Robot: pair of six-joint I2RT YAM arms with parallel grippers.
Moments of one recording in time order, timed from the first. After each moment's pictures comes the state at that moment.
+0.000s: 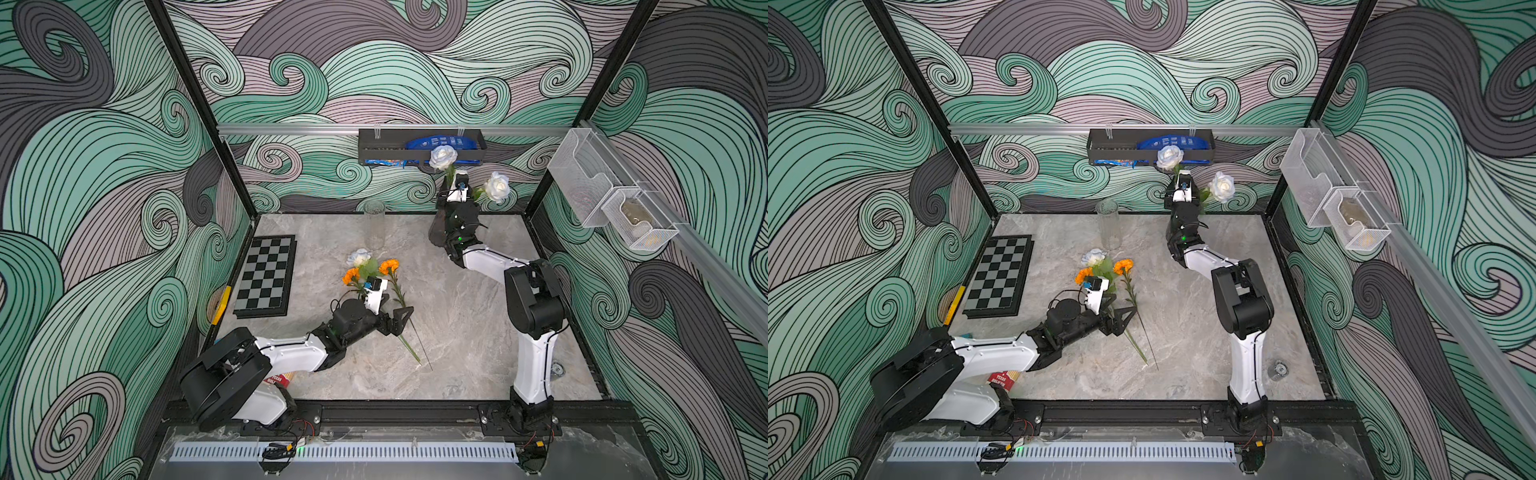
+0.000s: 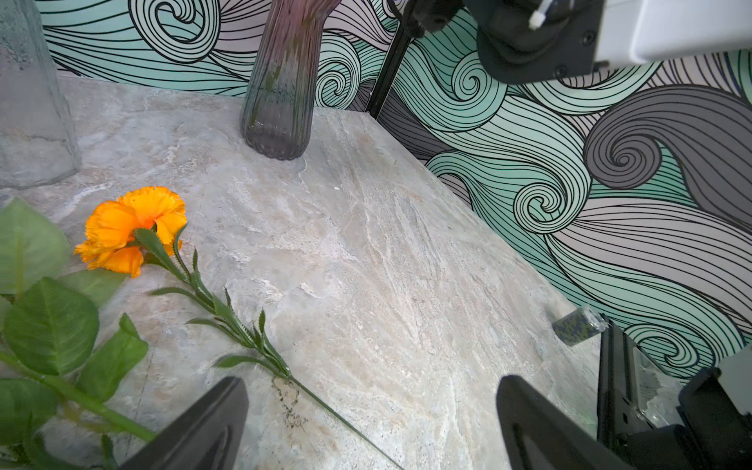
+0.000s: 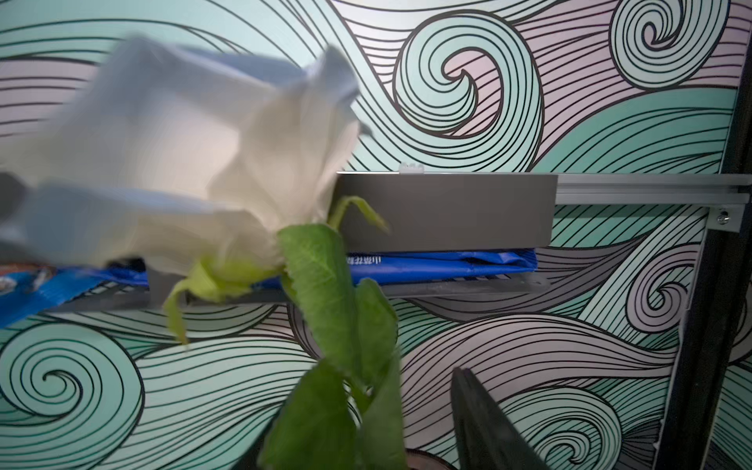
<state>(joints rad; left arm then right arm) -0.83 1.39 0.43 0.73 0.04 -0.41 0.33 2.03 1.41 0.90 0.44 -0.10</state>
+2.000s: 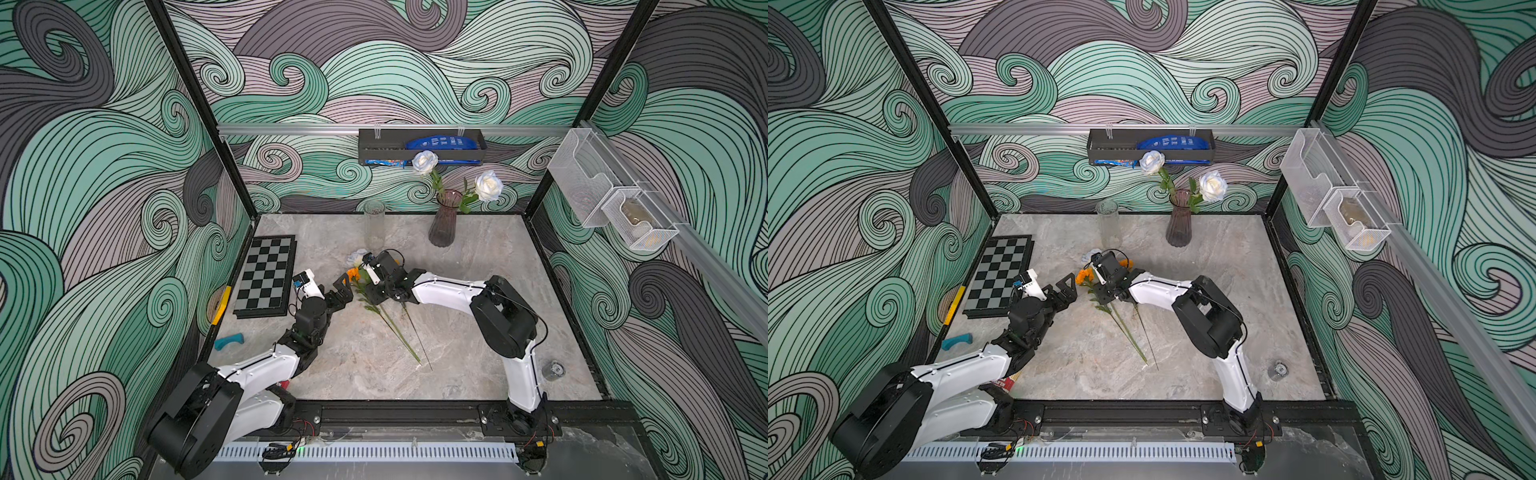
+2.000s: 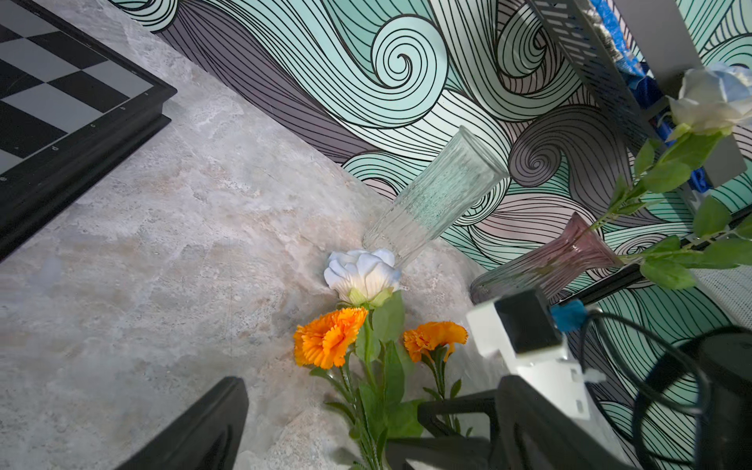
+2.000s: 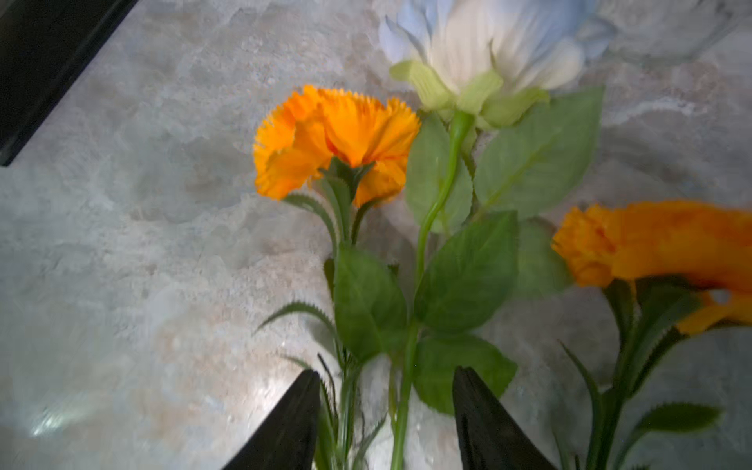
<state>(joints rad) -0.50 1.15 0.26 0.68 -0.37 -0.72 0.81 2.10 1.47 -0.32 0.07 0.21</state>
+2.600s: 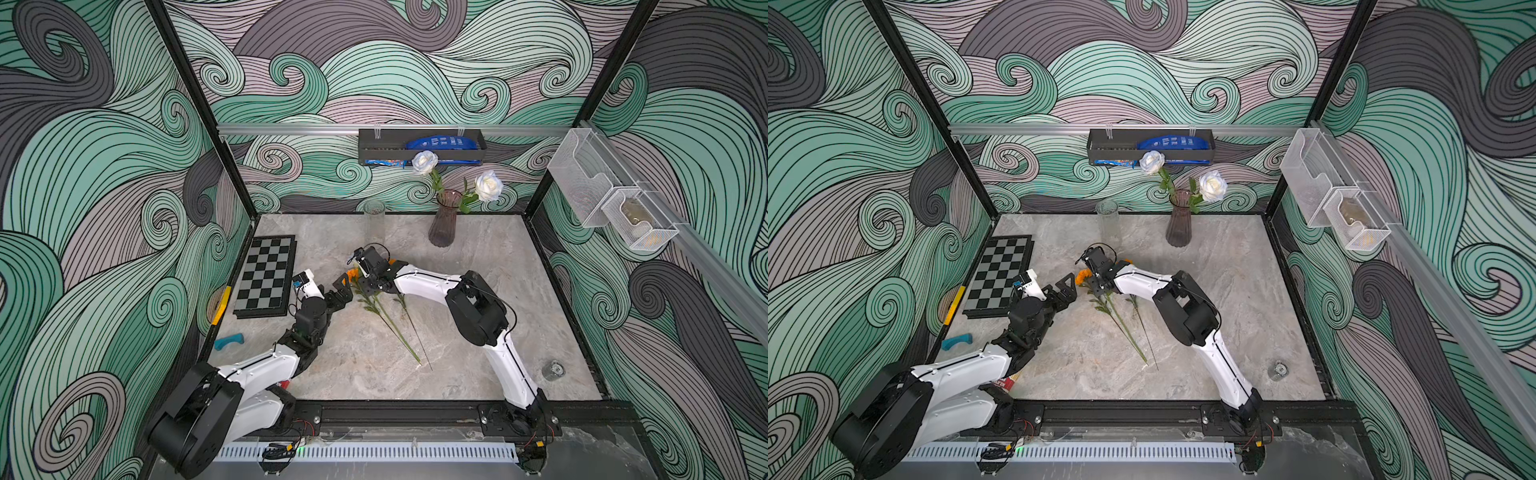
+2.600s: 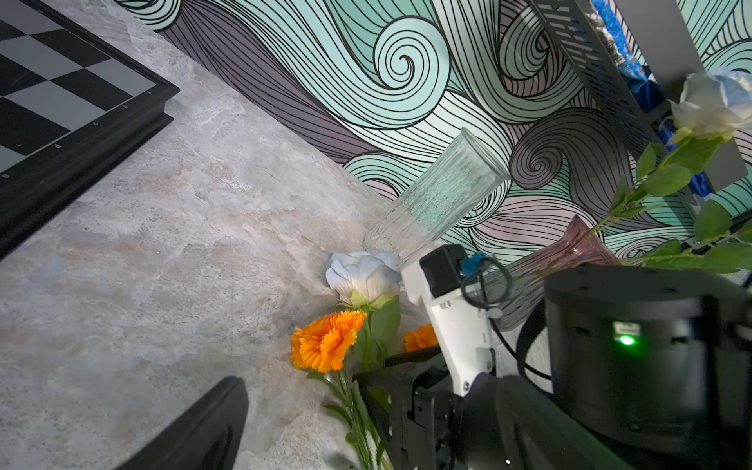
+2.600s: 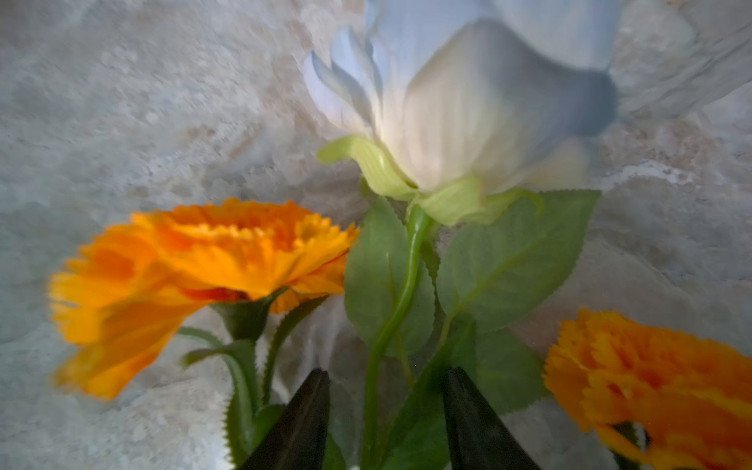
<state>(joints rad) -0.50 1.15 0.26 0.68 -0.37 -0.73 0.80 2.32 1.75 -0.44 0.18 0.18</state>
